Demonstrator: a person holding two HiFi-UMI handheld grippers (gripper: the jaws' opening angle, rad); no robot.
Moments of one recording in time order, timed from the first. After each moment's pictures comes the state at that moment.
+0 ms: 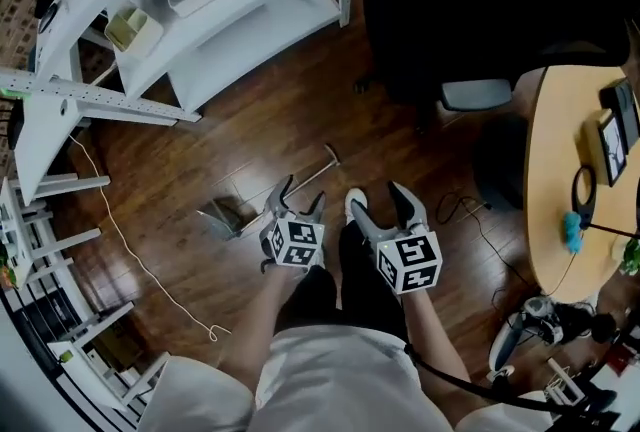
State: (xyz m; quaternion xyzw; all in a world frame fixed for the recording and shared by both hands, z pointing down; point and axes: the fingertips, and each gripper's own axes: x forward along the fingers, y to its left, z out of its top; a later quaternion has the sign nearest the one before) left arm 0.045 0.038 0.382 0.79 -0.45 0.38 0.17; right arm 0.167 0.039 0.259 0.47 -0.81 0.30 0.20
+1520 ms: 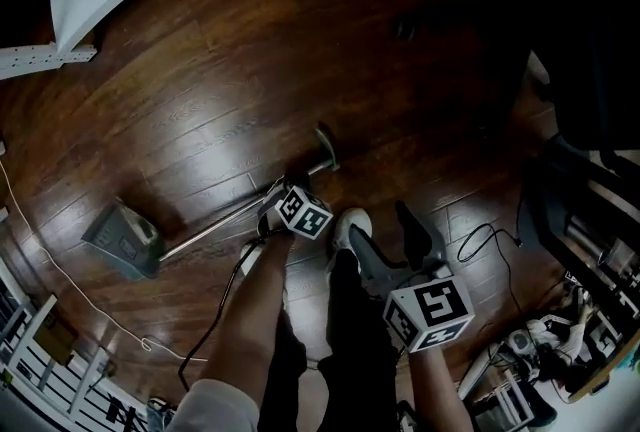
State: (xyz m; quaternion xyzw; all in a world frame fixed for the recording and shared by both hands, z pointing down) left arm 0.055 0.051 1.052 0.72 -0.30 0.53 0.34; right arm 0.129 -0.024 0.741 0.41 -0.77 0.39 0.30
